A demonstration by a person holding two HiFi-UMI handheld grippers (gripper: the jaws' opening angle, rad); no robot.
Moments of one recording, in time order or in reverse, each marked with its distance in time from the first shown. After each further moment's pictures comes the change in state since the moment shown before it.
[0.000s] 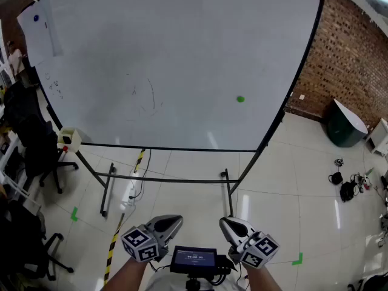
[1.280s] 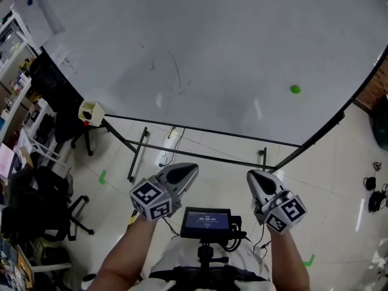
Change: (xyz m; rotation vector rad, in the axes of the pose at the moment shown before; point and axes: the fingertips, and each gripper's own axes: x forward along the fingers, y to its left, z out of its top) left arm 0.111 0.166 0.124 0.168 -0.009 0.183; right arm 0.162 -0.170 0.078 -0.119 0.005 0.104
